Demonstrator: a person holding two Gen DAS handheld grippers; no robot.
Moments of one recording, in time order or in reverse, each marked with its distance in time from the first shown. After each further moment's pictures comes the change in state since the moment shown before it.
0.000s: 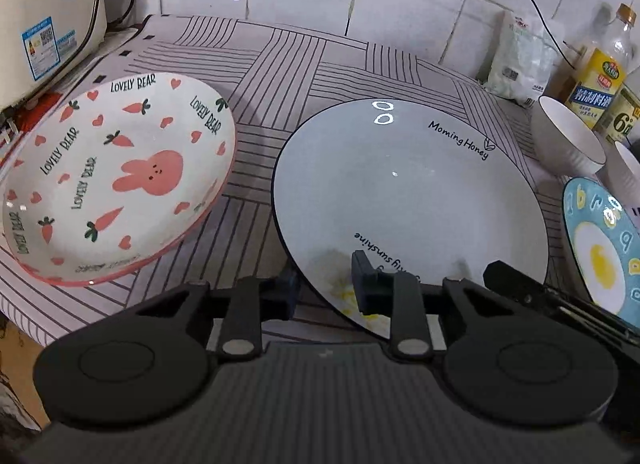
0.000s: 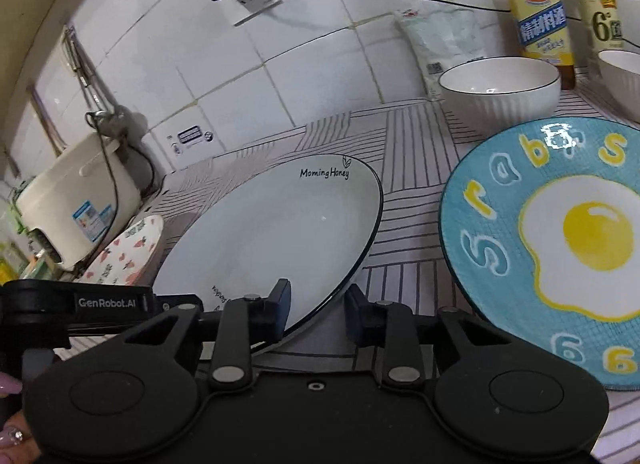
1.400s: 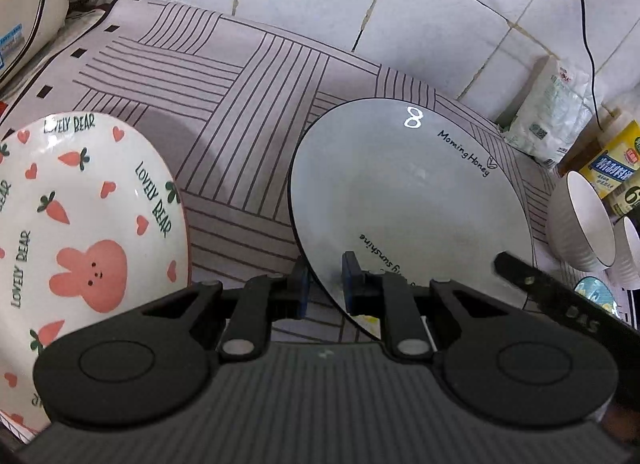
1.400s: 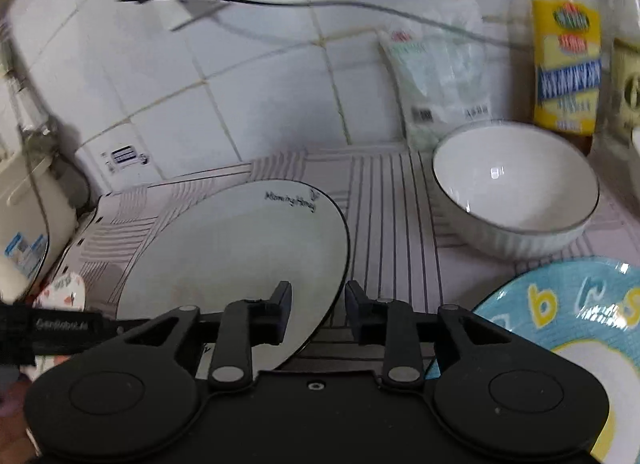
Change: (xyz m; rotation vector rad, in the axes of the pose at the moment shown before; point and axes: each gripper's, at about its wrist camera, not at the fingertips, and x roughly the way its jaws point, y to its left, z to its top) left arm 0.063 0.009 0.086 -0.132 0.105 -0.073; right arm 0.068 -0.022 0.095 -0.011 0.068 -0.140
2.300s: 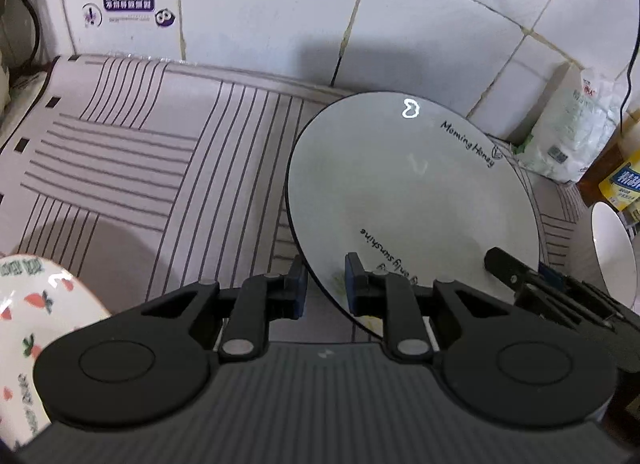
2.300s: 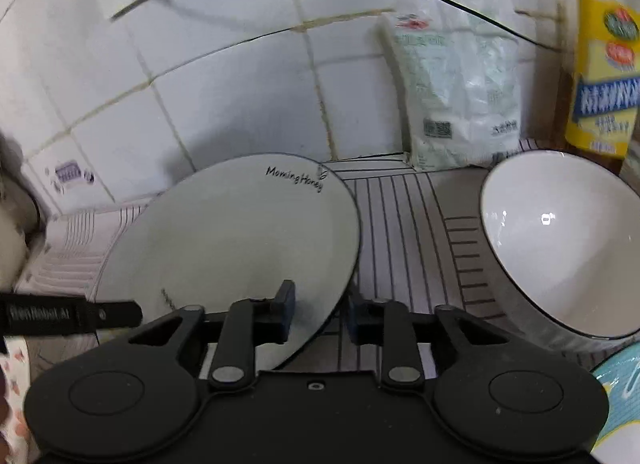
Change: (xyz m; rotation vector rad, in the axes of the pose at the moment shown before) left arm 0.042 -0.025 0.083 0.099 0.085 0.033; right arm 0.068 0.021 0.040 -0.045 -0.018 -0.114
